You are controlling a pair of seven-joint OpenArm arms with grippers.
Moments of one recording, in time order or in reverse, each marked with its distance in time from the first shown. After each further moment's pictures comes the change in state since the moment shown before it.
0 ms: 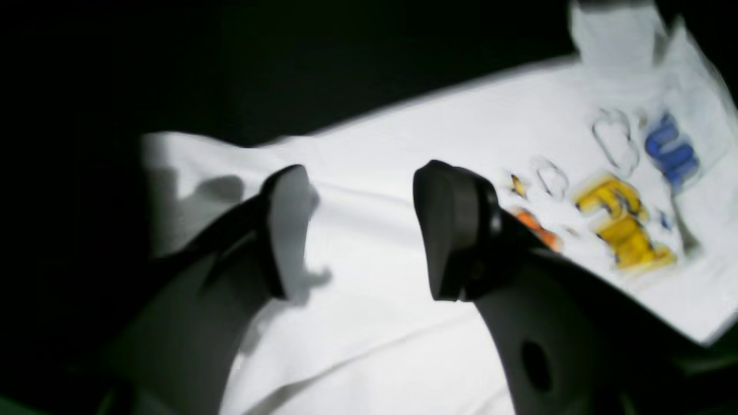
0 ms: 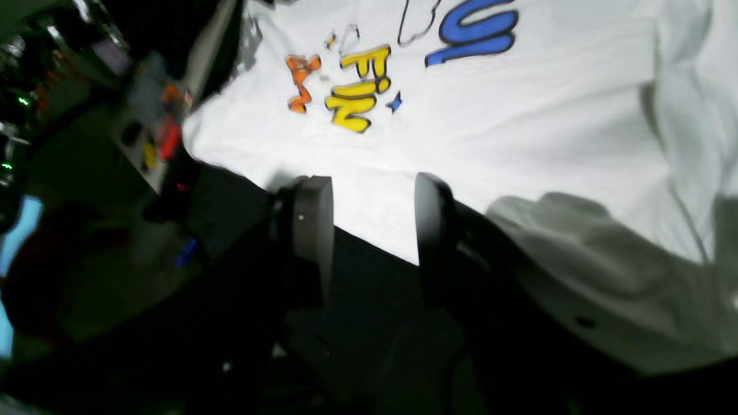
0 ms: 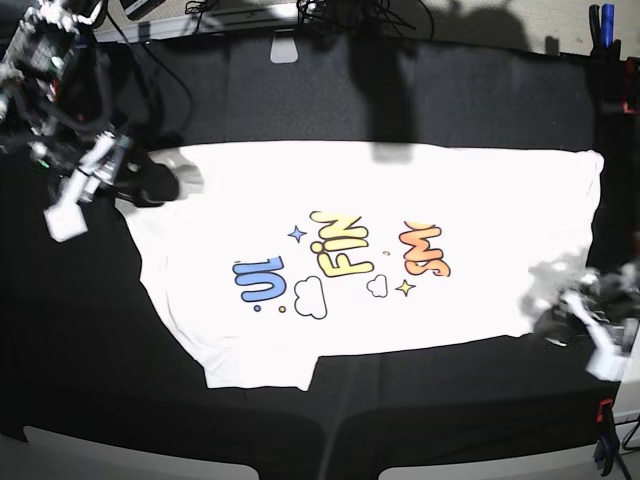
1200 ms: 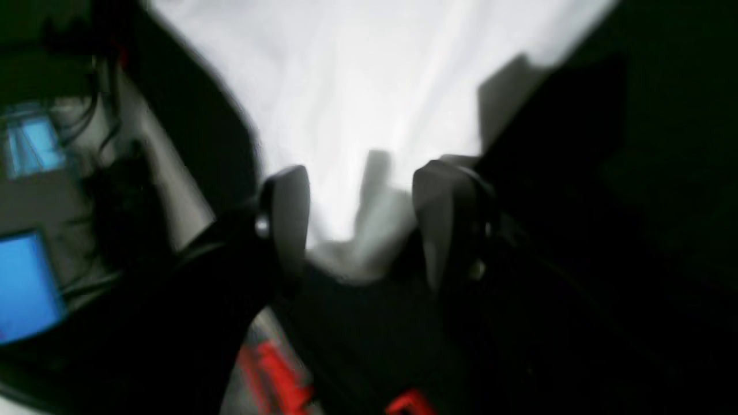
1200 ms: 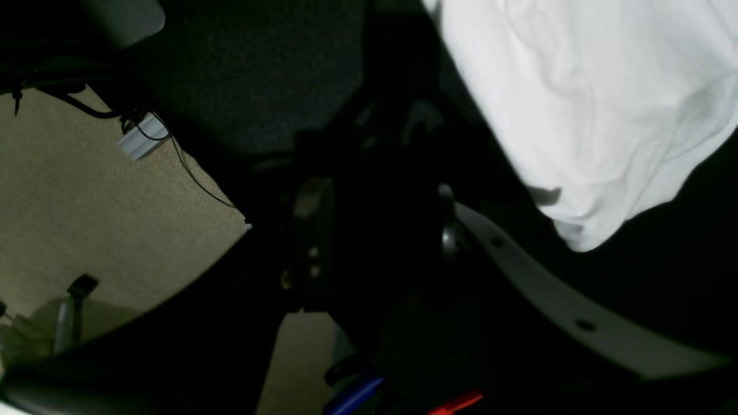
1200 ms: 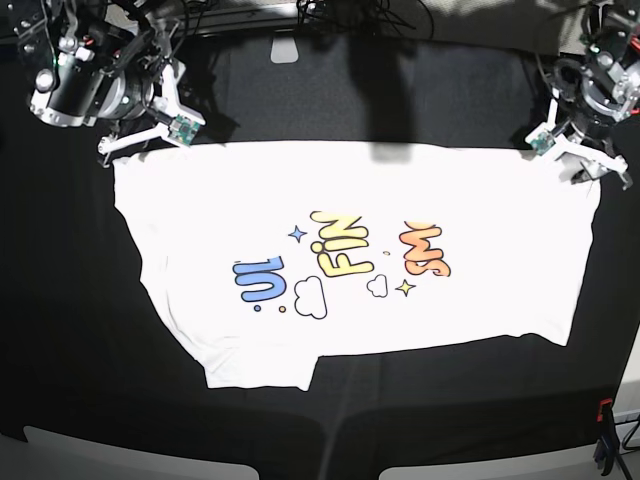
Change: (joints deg) left arm 48.8 -4.3 -0.2 29.5 73.0 16.7 -20.0; right arm -16.5 20.8 -35.5 28.5 -44.3 0.0 9.4
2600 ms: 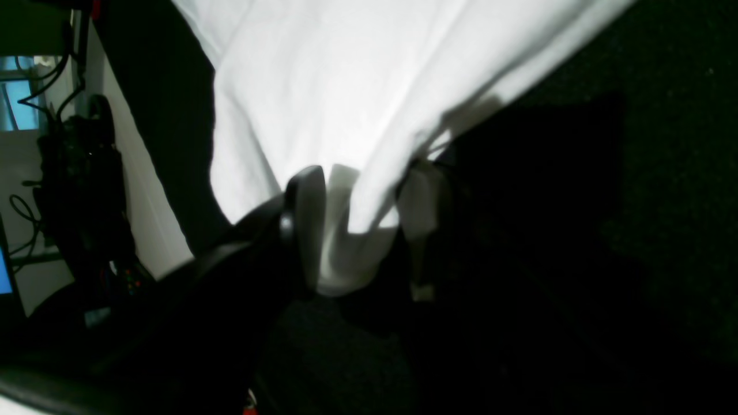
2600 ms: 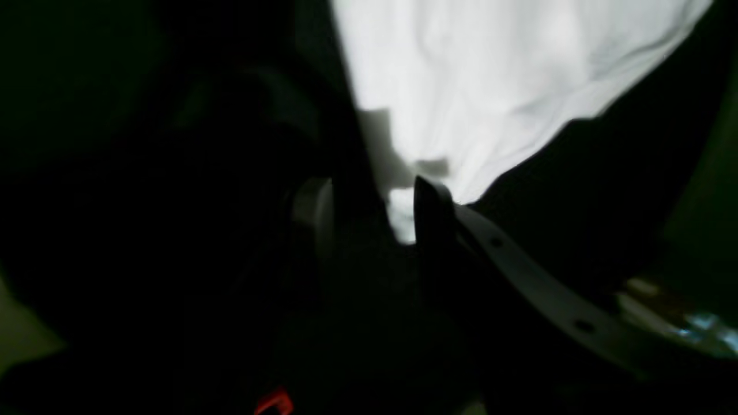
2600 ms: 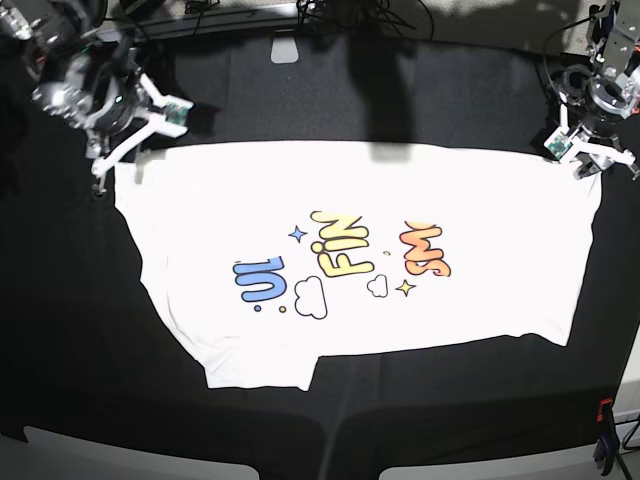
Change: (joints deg) left arm -3.7 0.8 0.1 -14.4 -3.7 5.8 -10.8; right arm -0.2 14.4 -18.8 -10.5 -48.2 -13.1 33.9
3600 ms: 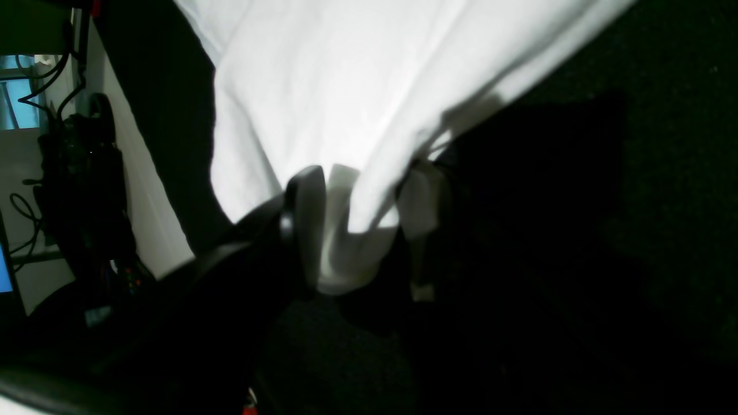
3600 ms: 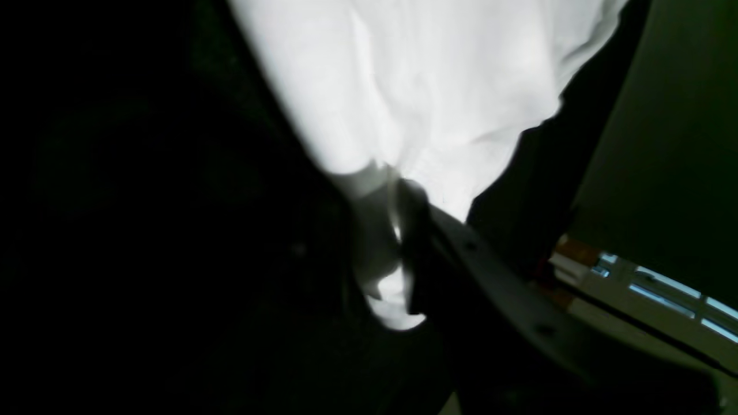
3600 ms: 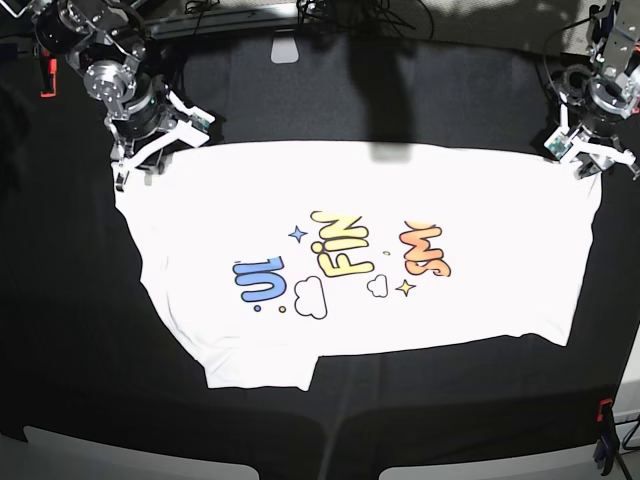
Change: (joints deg) left arm 0.0 0.0 0.0 0.0 0.0 0.0 0.2; right arm 6.7 -7.7 -9.4 -17.0 -14.8 -16.2 5.0
